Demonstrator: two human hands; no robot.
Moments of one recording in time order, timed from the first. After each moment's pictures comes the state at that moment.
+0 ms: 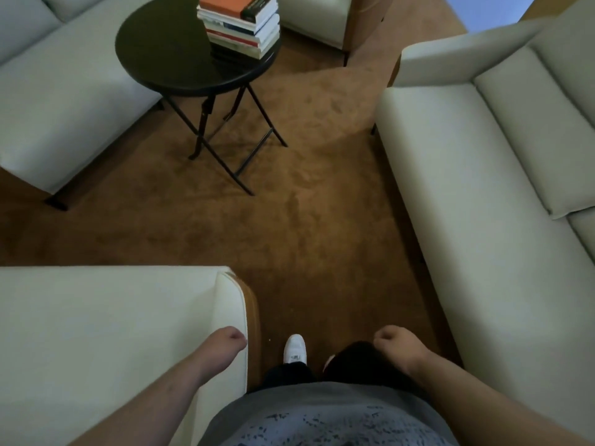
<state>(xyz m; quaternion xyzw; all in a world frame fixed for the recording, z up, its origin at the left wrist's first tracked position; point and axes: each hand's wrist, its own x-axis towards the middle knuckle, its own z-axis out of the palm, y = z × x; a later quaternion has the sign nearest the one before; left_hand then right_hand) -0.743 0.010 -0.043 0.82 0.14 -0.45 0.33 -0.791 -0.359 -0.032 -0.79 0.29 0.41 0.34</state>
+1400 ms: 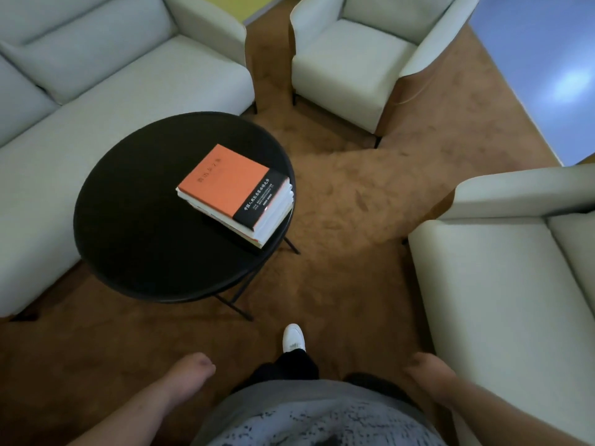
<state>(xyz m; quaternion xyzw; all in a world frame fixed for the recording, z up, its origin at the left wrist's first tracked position) -0.117 -0.014 -0.051 0.81 0.25 -0.45 0.27 -0.138 -0.493 -0.073 -0.83 0.25 0.45 0.21</state>
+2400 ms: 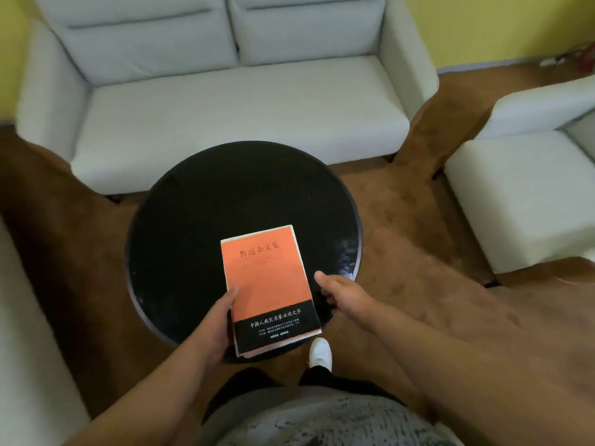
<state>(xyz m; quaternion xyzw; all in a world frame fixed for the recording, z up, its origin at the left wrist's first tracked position) 0.128 -0.106 -0.015 0.35 0.56 -0.02 0.75 0.338 -0.266 0.008 -0.72 -0.07 0.57 0.38</state>
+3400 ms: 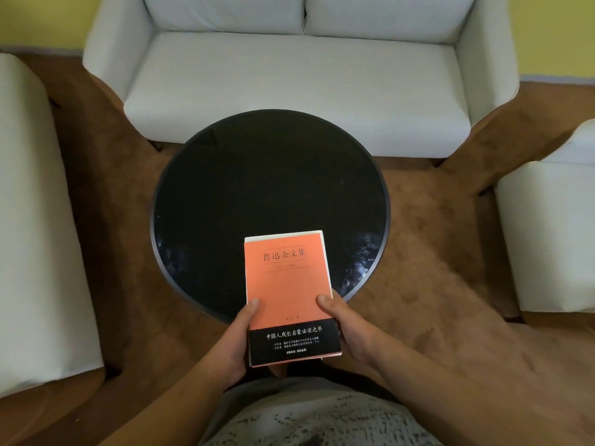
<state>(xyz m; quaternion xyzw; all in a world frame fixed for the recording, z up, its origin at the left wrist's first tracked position) 0.096 -0.200 -0.033 0.21 0.54 0.04 0.82 0.303 -0.306 -0.020 -0.61 -0.07 0.69 0.37</state>
